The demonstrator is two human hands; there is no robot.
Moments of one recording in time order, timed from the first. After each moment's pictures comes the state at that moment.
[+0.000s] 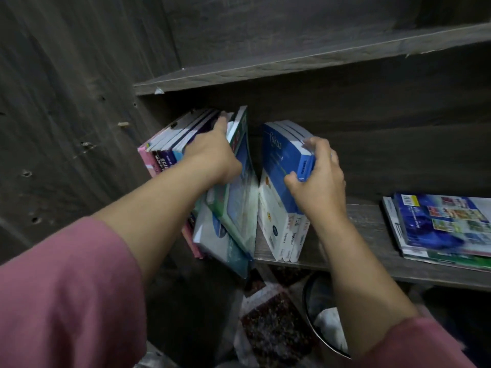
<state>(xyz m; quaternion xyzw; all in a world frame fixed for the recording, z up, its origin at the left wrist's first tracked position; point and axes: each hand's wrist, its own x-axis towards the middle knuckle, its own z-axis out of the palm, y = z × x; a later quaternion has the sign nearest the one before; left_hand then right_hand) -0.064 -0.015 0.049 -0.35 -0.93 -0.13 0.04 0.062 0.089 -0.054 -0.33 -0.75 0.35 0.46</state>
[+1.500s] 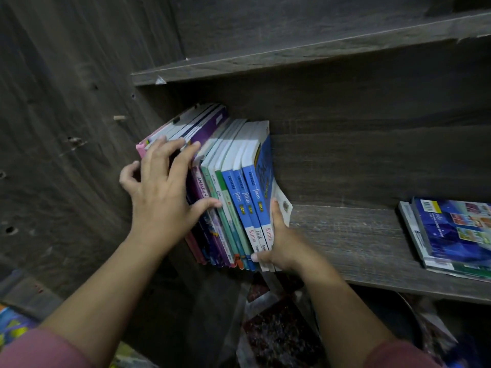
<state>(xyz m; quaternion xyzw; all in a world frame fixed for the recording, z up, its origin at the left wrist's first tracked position) -0.115 -0.096 -0.028 -0.44 -0.81 -0.15 0.35 0.010 0.067 -0.144 -0.30 -0.82 0.48 0.04</state>
